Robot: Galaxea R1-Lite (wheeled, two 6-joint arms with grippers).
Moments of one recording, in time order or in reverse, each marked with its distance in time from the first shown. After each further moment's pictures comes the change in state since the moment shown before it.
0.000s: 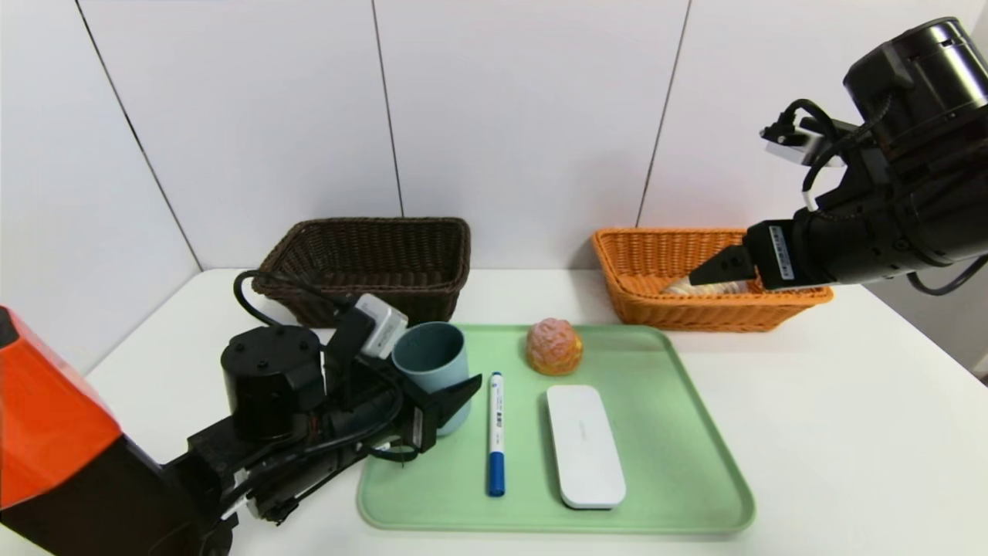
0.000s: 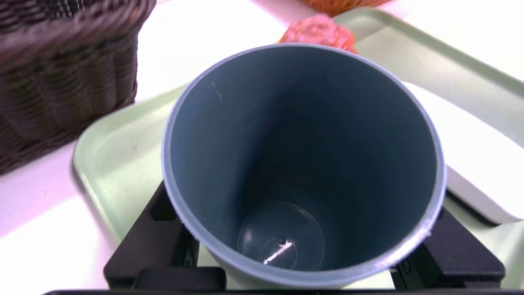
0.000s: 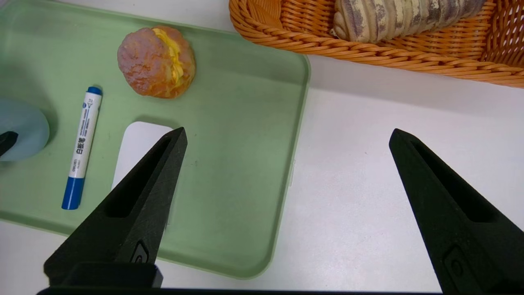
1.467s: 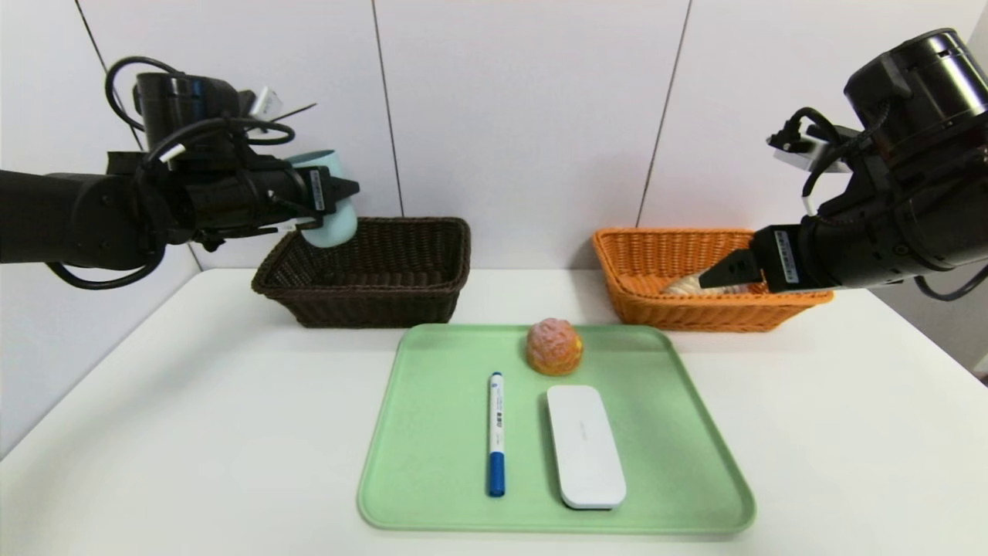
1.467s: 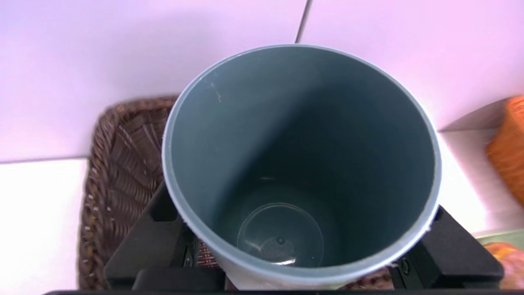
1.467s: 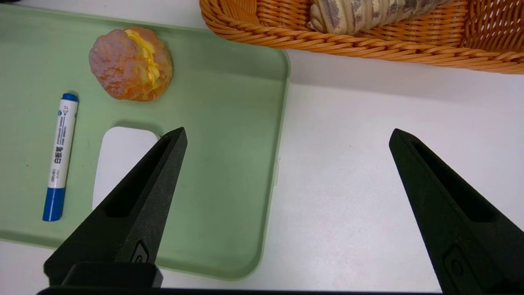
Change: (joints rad) left arm 0.427 -0.017 -0.954 1.043 0.083 -0.112; right arm -0.023 0.003 0.018 -0.001 -0.033 0.011
